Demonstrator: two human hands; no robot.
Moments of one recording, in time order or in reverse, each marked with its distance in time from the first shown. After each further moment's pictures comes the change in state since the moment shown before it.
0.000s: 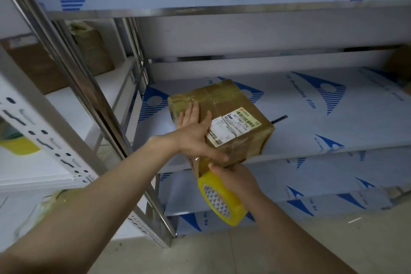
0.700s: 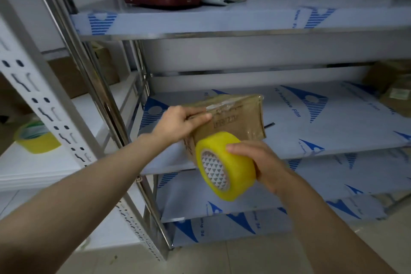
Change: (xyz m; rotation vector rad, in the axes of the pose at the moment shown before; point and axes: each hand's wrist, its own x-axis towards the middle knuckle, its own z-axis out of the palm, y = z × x) left_hand -0.043 0.005 -0.030 -0.484 0.544 0.141; right_hand -0.069 -0.025 -0.081 0.475 -0.300 -0.299
